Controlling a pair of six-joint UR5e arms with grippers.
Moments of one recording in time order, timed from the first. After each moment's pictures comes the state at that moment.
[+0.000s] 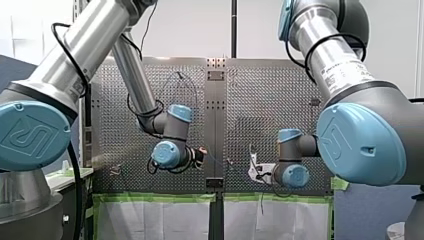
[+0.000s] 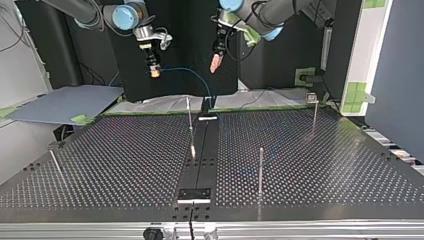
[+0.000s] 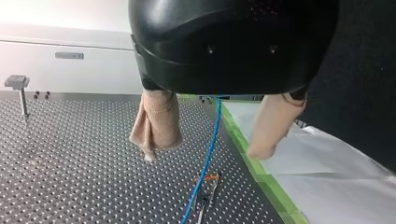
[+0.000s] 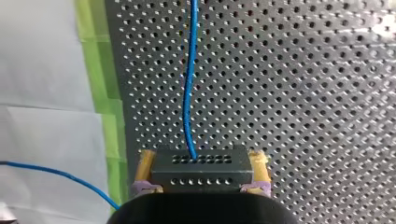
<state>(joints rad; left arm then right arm) -0.69 -2.09 -2.17 -2.25 -1.92 -1.43 1.97 -0.82 2.07 -1.05 1.44 1.62</state>
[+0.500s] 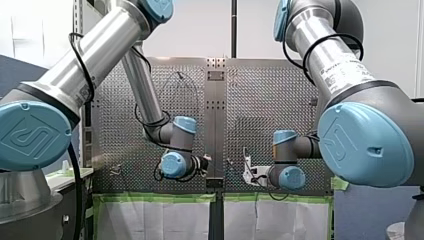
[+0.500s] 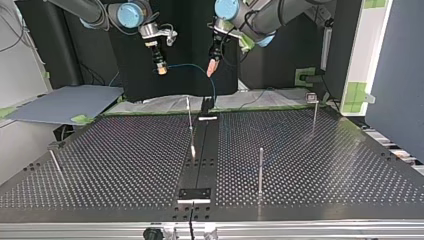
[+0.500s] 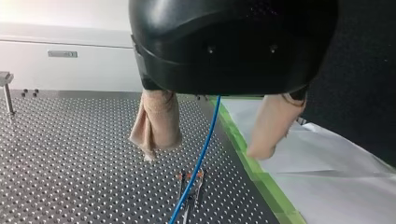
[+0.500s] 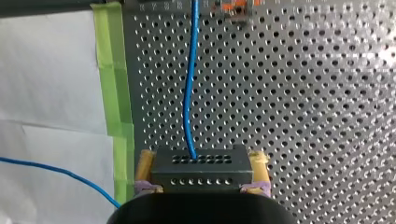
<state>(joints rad) -0.68 -2.22 -2.09 -2.19 -1.91 -1.43 2.02 -0.82 2.07 -1.05 1.42 1.59</state>
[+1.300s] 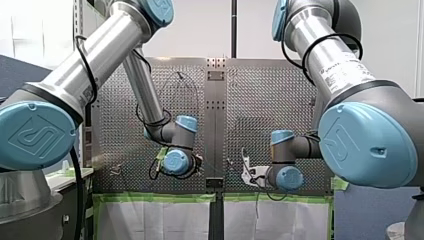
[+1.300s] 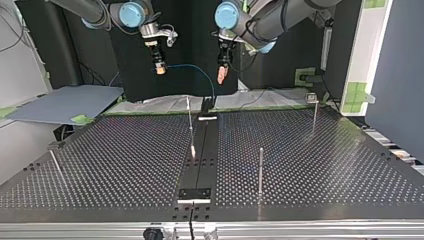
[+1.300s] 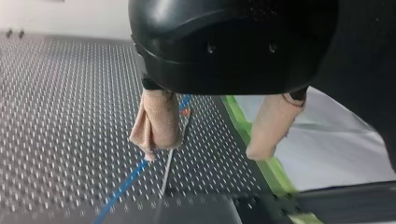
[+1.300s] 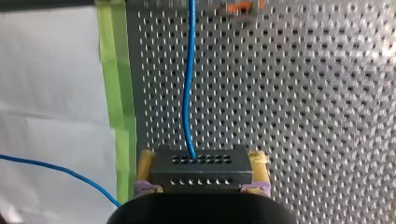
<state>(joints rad) -0.64 -2.21 -2.05 -2.29 -2.03 -1.46 2.03 -0.82 2.07 -1.04 1.49 1.59</state>
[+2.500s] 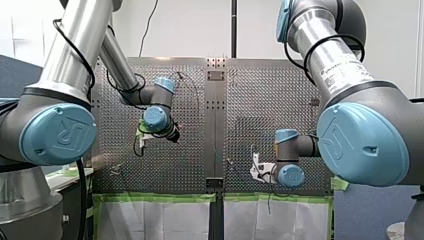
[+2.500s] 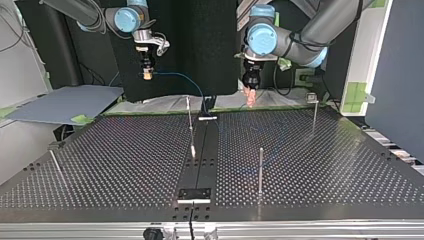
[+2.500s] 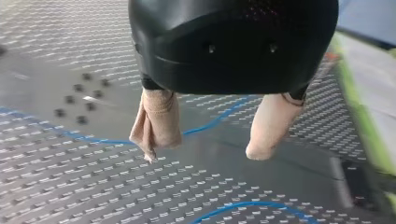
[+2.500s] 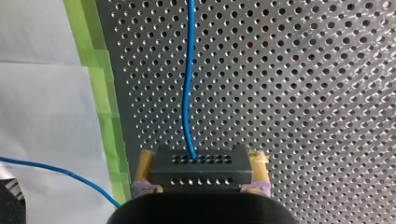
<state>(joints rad) -0.37 -1.87 -2.05 -2.64 -1.82 -1.81 1.99 -0.82 2.04 -1.04 1.61 1.65</state>
